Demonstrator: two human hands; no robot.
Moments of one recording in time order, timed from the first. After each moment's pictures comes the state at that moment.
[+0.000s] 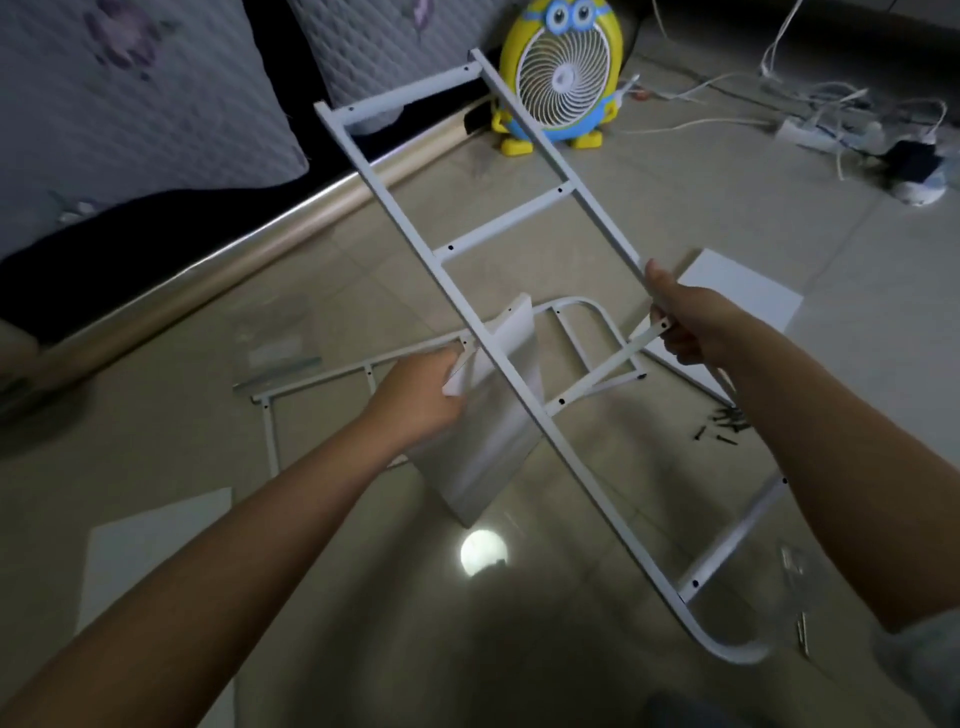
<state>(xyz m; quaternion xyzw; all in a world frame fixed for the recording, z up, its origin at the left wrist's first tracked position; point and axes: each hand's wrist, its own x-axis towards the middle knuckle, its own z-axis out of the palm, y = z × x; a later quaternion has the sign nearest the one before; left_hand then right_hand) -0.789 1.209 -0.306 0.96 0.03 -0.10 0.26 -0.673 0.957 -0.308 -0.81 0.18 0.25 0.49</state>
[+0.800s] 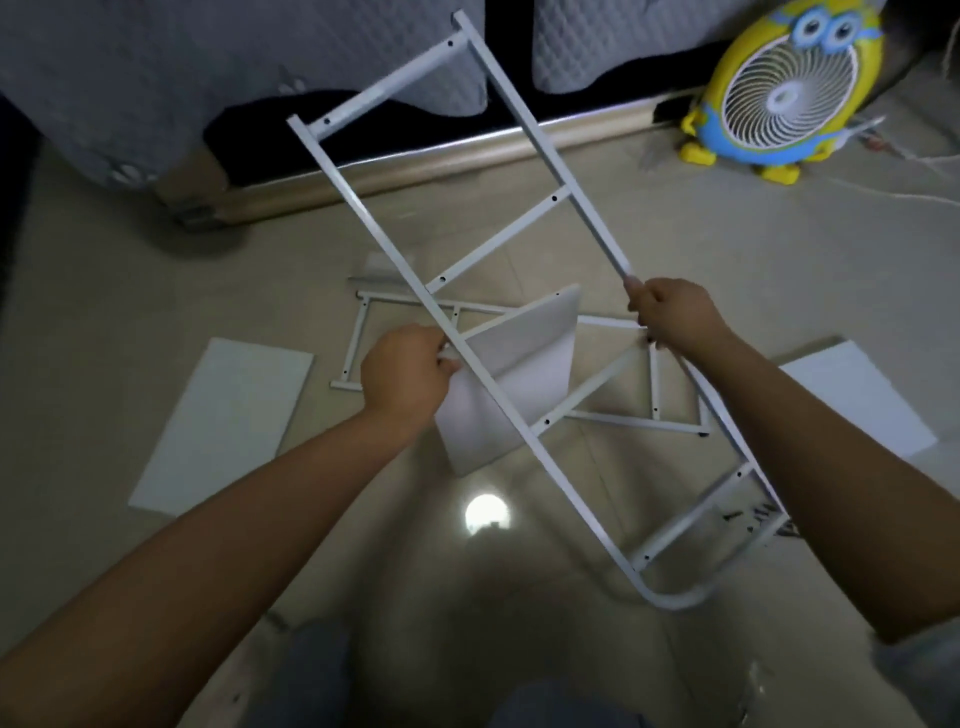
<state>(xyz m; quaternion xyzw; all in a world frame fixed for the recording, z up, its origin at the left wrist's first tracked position) -0.842 1.207 -0.303 0.91 0.34 0.08 0.23 -0.647 1.037 -0.301 -0.93 -0.24 0.17 0.23</state>
